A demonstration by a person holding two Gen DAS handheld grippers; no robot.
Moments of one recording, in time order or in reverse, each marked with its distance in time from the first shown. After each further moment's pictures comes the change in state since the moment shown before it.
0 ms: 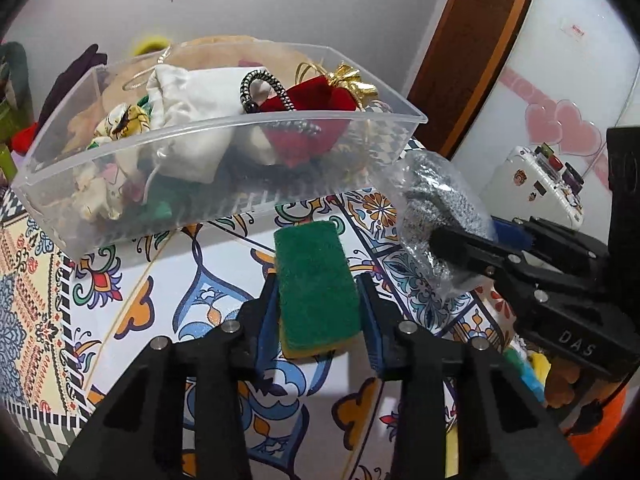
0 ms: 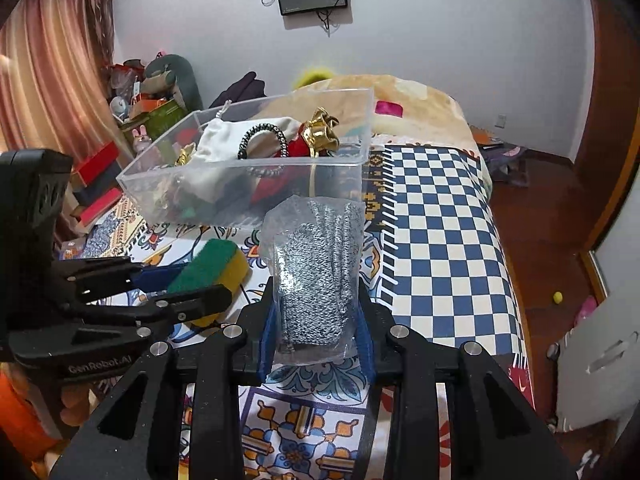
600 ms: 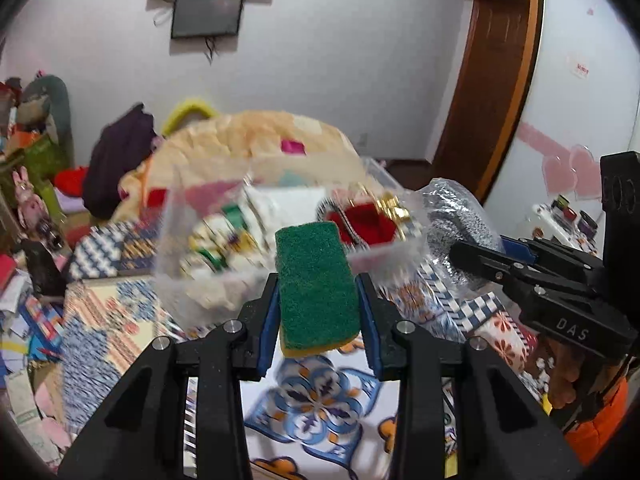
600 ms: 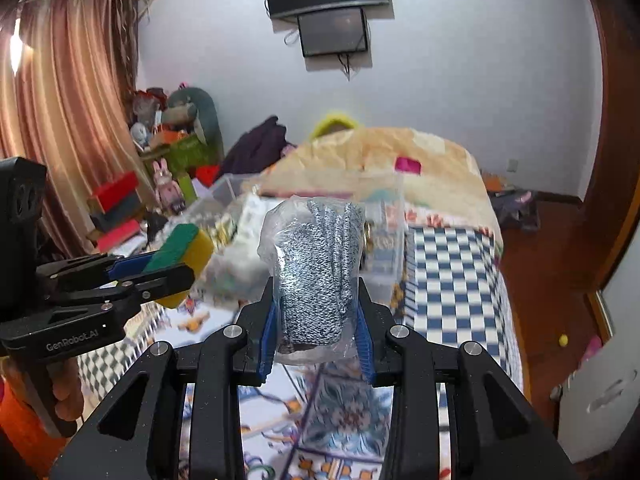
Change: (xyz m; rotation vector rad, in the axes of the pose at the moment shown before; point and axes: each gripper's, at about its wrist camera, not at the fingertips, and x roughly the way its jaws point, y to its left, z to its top) left arm -0.089 0.030 0.031 -0.012 -0.256 0.124; right arm -0.023 0.020 0.050 -0.051 -0.157 0.044
